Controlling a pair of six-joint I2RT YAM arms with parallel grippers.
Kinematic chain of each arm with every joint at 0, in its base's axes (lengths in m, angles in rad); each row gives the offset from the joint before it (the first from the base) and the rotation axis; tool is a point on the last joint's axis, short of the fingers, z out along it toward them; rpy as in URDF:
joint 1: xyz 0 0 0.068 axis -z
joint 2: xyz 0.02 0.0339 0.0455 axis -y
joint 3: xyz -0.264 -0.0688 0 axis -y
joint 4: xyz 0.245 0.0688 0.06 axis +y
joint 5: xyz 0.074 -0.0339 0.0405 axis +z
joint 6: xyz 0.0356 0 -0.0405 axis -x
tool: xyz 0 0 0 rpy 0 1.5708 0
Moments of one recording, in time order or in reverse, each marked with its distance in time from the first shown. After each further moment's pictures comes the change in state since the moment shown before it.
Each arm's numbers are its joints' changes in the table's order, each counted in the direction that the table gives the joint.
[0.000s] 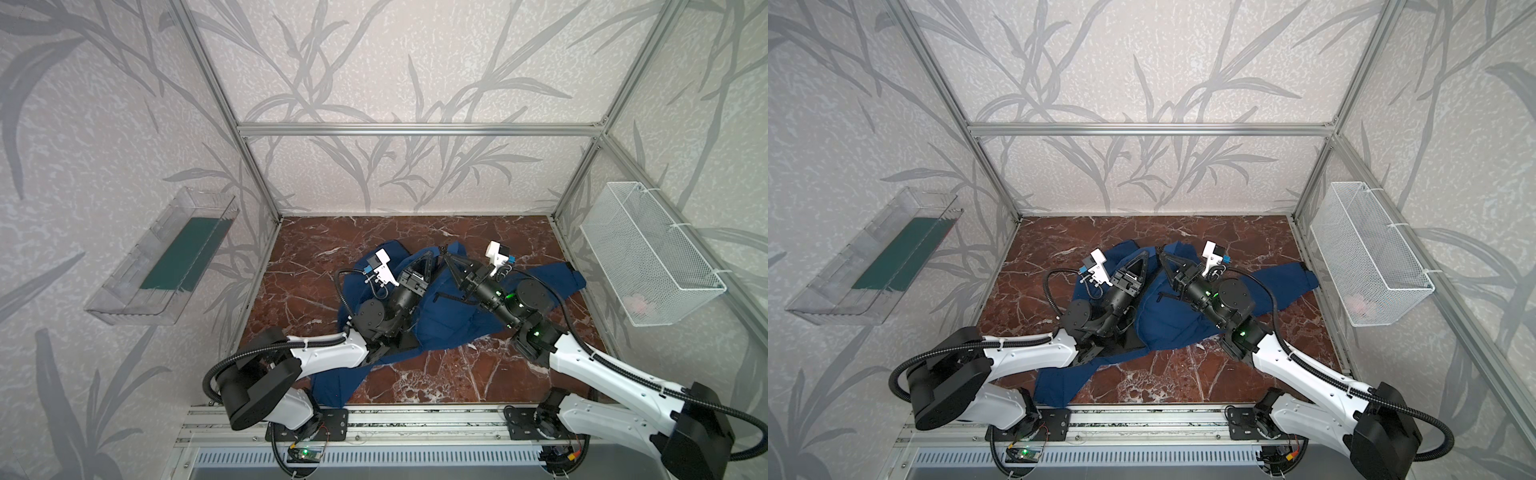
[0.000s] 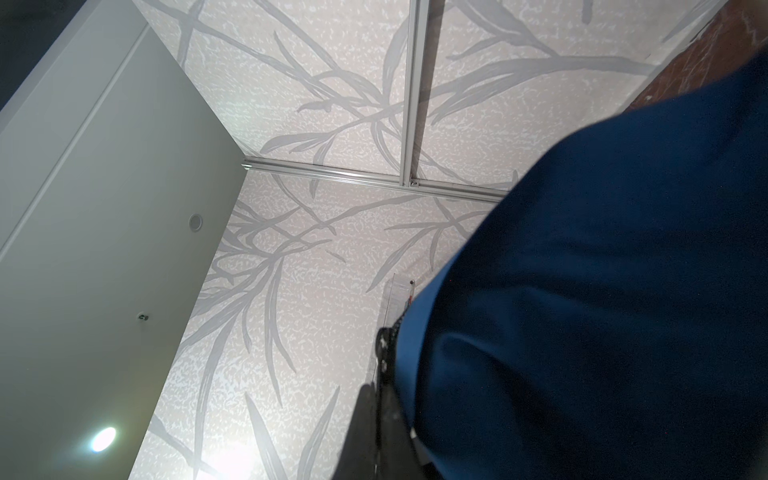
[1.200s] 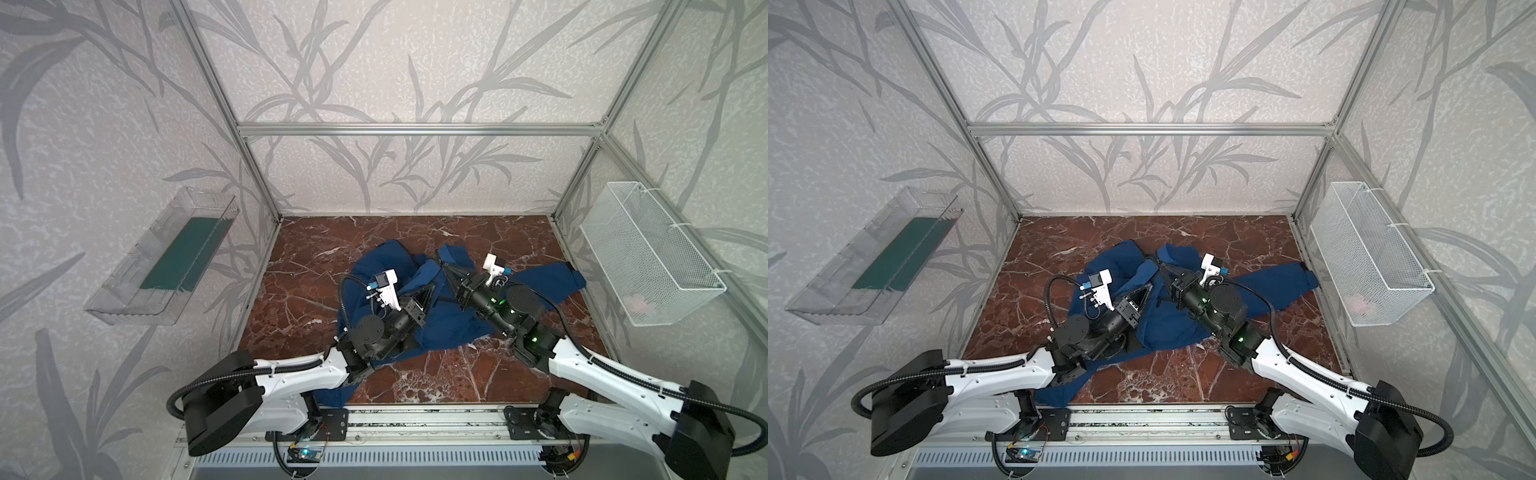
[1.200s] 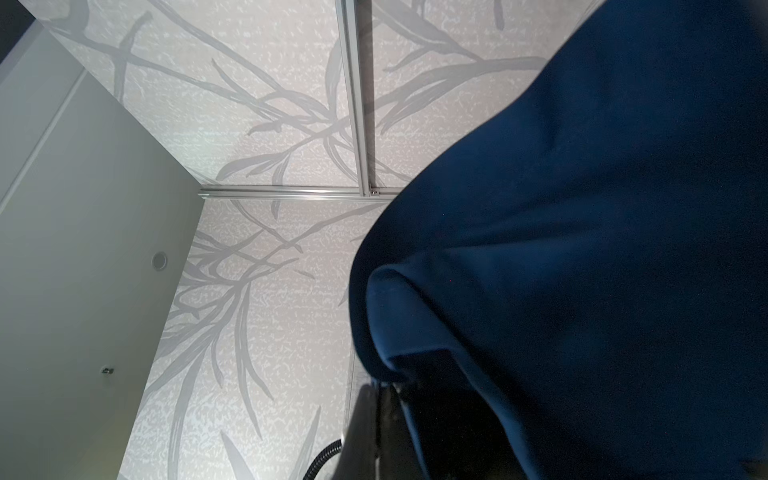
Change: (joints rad) left arm 0.107 0.238 -0.167 0.360 -0.045 -0.219; right arm -0.040 0.002 -0.040 0.078 -0.118 -0.085
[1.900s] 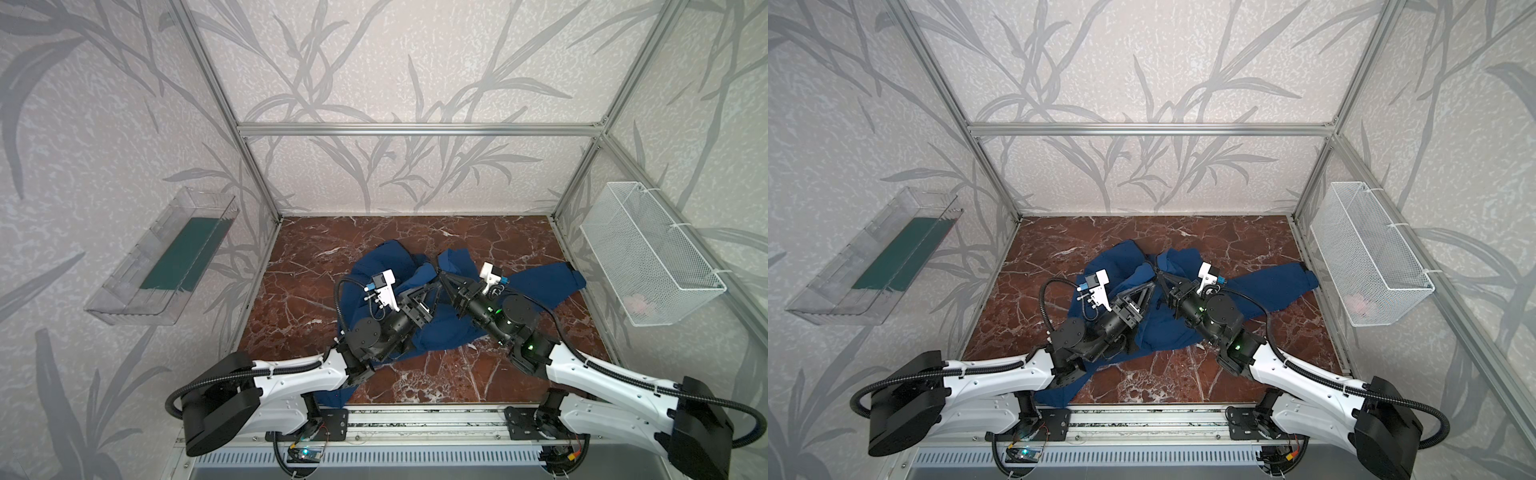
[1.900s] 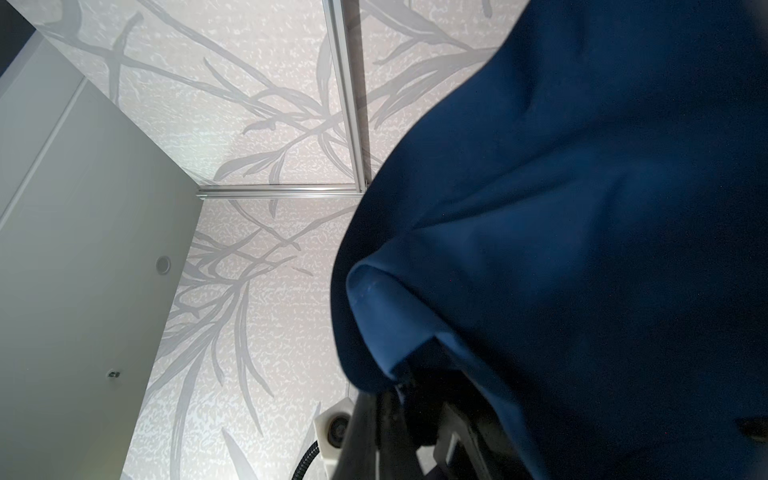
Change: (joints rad) left arm 0.010 -0.023 0.008 -0.105 0.027 0.080; right arm -0.087 0.020 -0.074 -0.059 -0.064 -0.013
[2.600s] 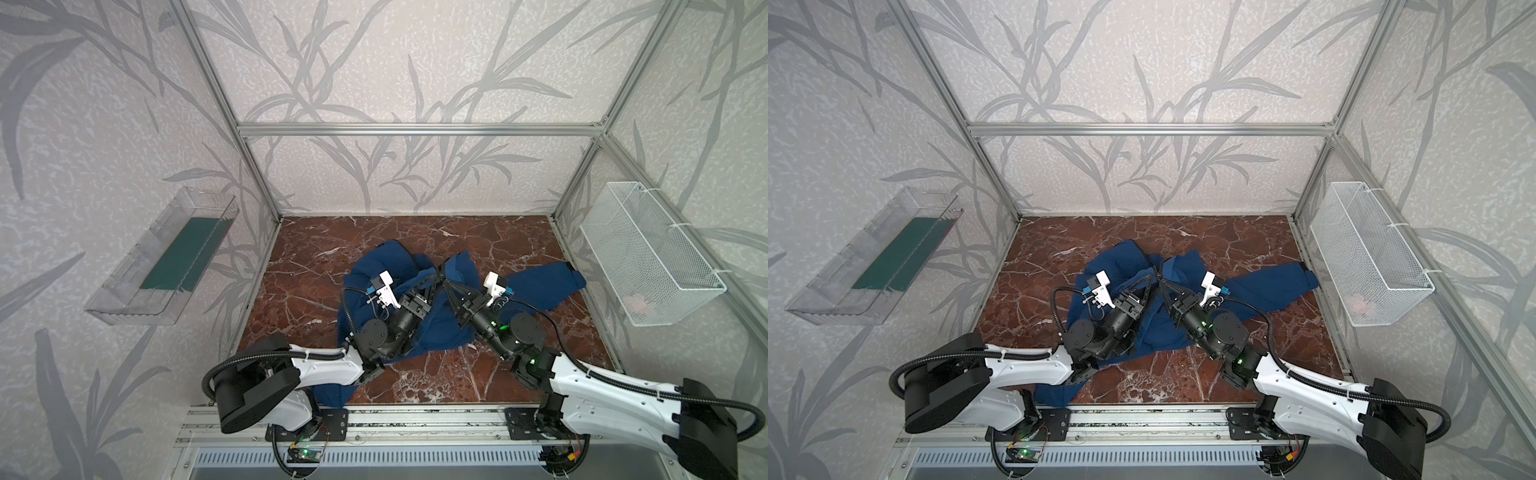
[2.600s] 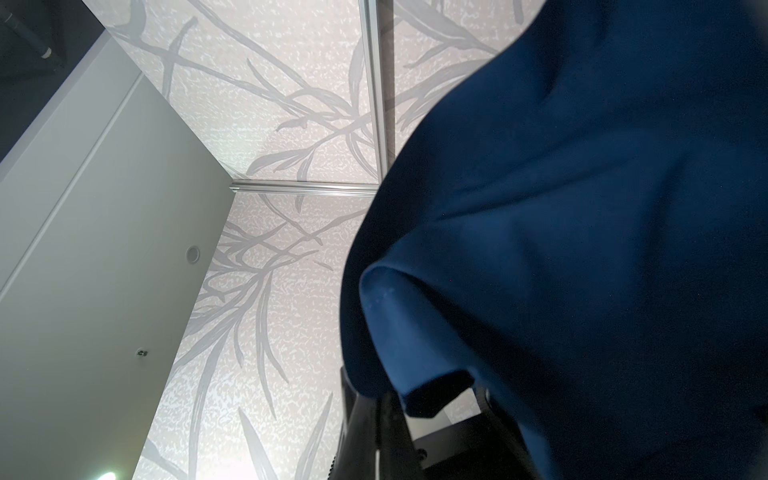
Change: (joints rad) left arm 0.000 -0.192 0.007 -0.248 0.113 0.164; right arm -0.098 0.054 -0.104 -0.140 -0.114 0.054
